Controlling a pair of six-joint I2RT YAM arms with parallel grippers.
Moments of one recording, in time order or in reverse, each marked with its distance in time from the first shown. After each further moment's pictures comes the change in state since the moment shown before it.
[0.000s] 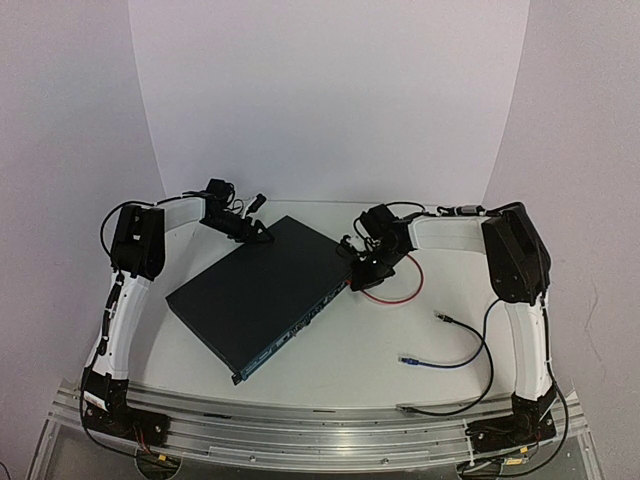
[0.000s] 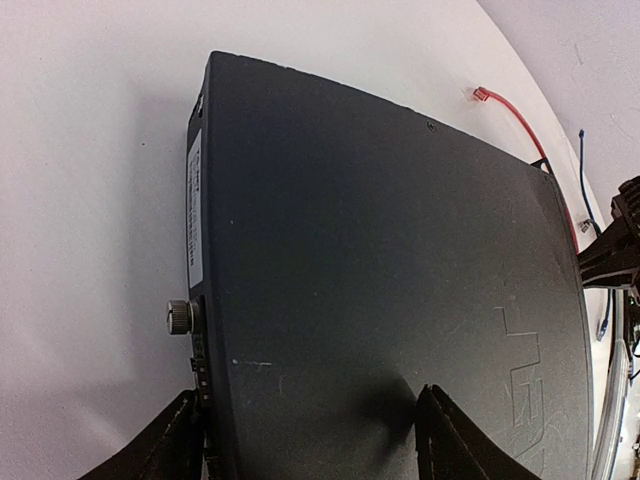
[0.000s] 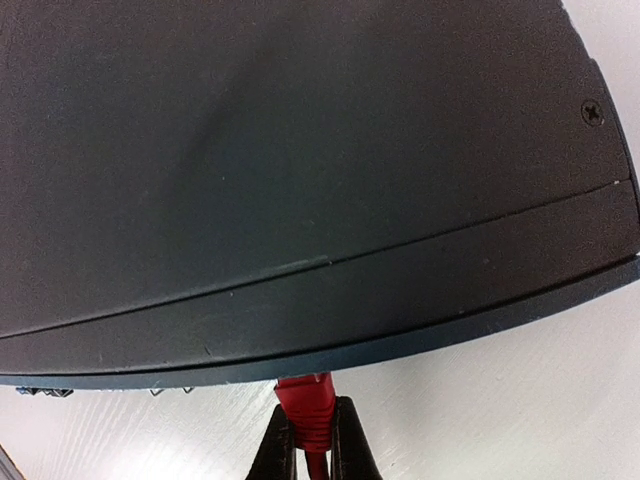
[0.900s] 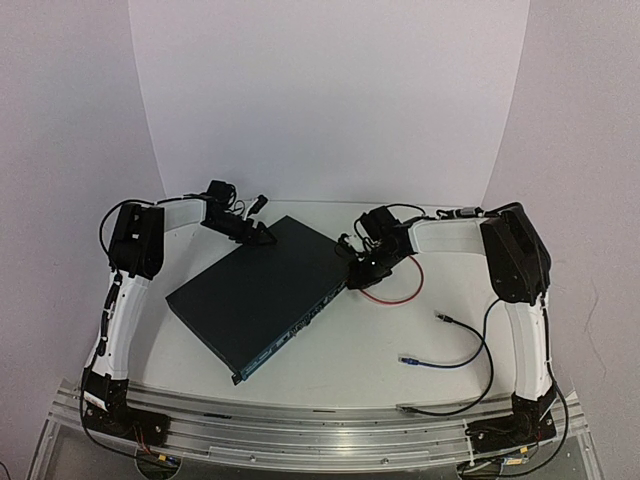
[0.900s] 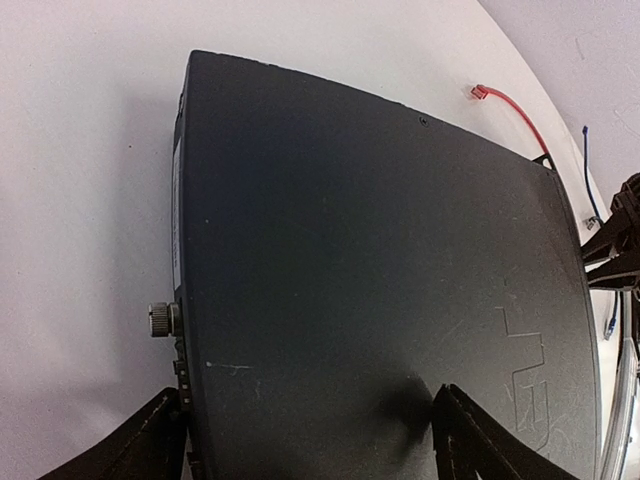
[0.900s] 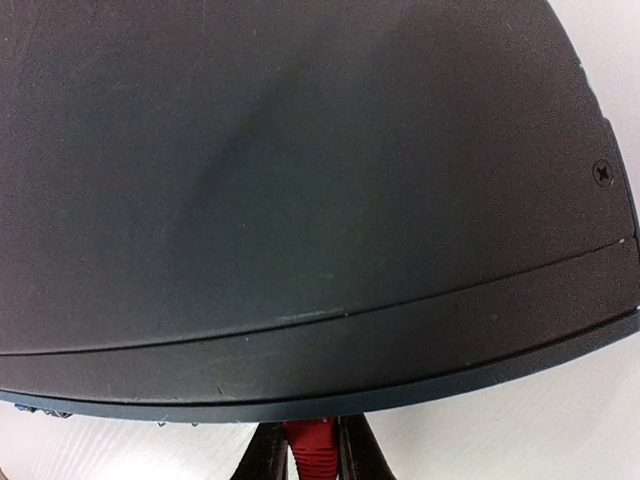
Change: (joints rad) left arm -0.008 -0.037 -0.078 0.084 -0.021 -0.010; right arm -0.001 -0.002 -0.043 0.107 -0.010 -0.028
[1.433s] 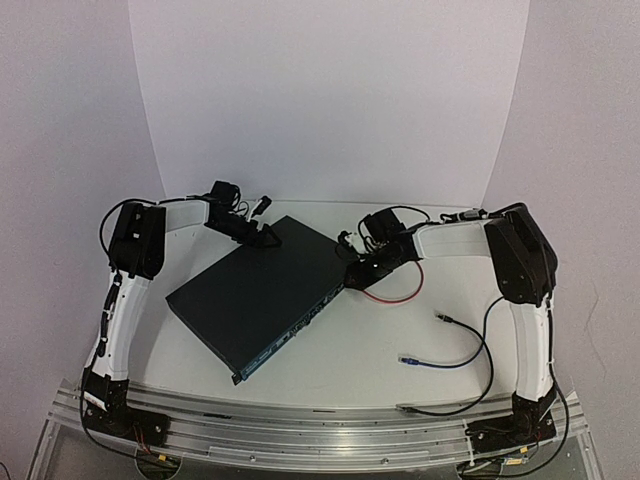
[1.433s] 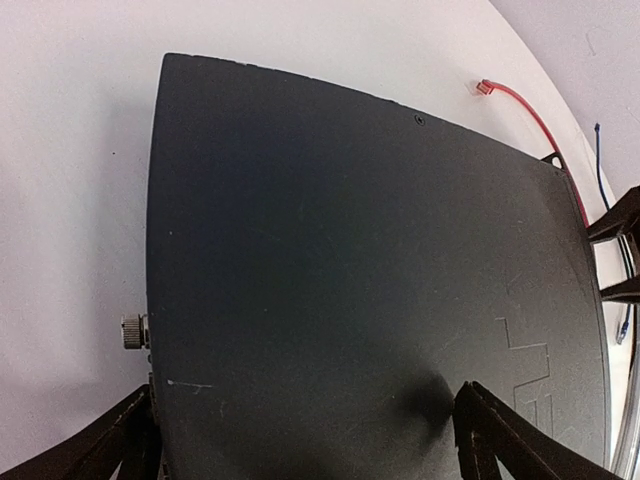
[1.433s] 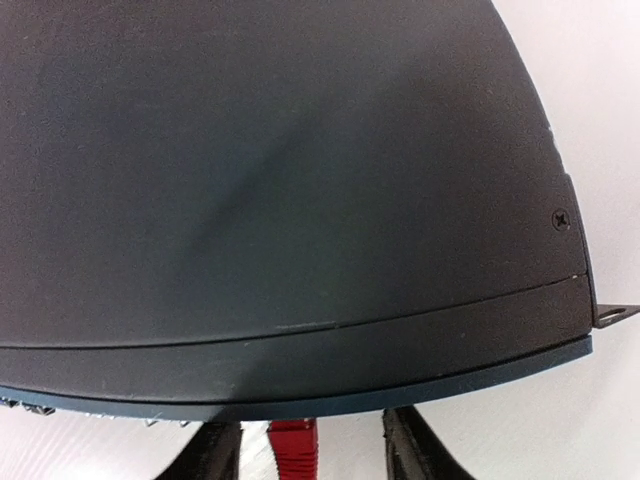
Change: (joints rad) left arm -0.022 -0.025 -0.043 0.043 -0.045 -0.010; right arm -0.001 -0.041 -0.094 0.139 0.040 -0.084
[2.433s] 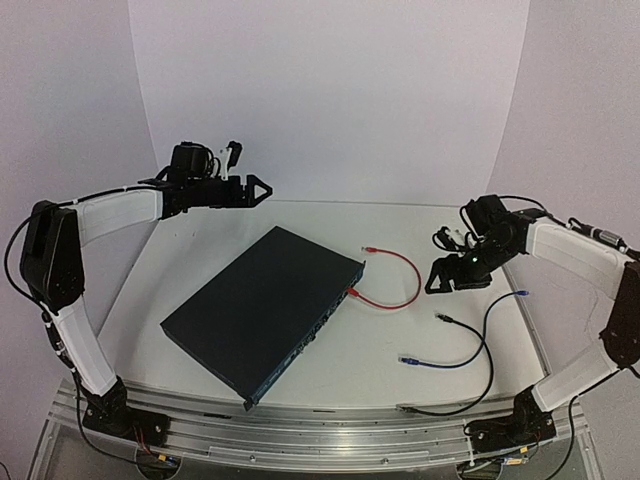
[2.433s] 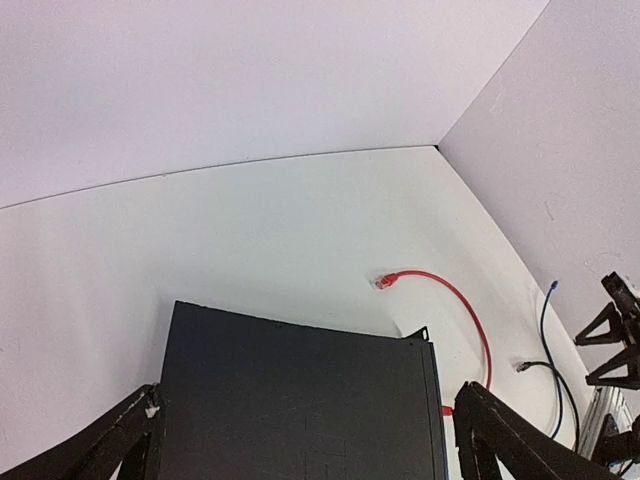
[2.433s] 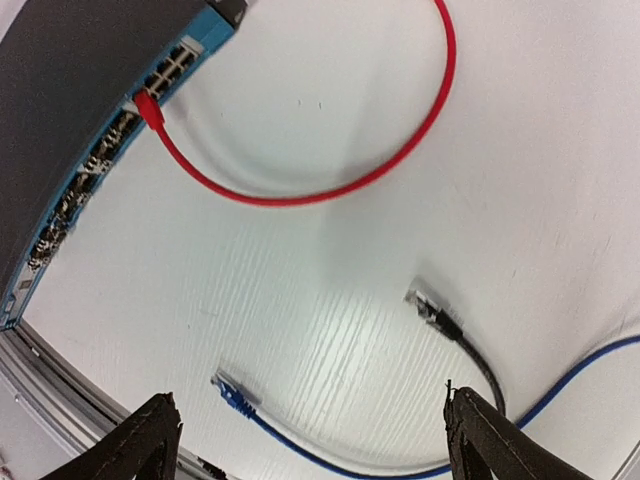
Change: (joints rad) left arm -0.096 -0.769 -0.658 0.395 -0.356 -0.411; right arm -0.278 -0.728 -0.399 -0.499 -0.044 0.125
